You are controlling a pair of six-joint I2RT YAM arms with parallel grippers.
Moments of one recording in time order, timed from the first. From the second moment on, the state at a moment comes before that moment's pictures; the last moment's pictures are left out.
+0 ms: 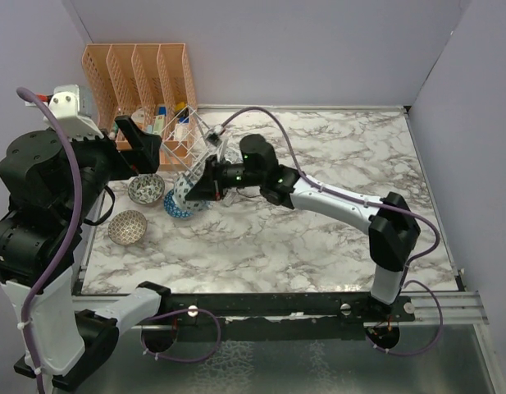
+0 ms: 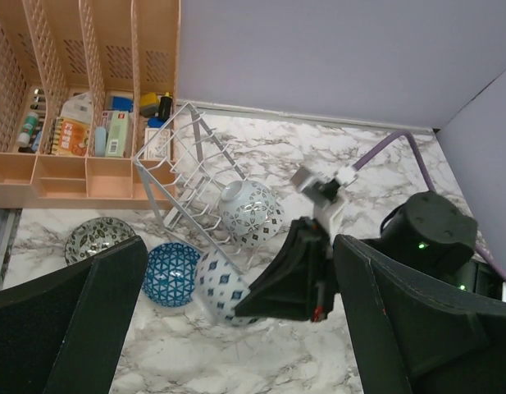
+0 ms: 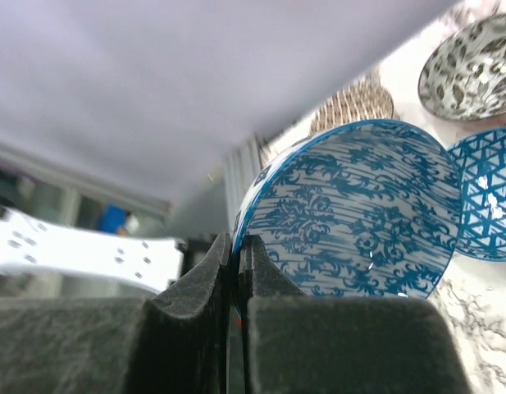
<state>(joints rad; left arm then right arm) -0.30 1.06 2.08 -1.20 -0.12 -0.31 0.99 1.87 1.56 0.06 -0.62 0.53</state>
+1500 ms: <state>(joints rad) -0.30 1.15 2.07 -1.20 -0.03 -0.22 0.76 2.18 1.25 1.29 0.09 1.75</state>
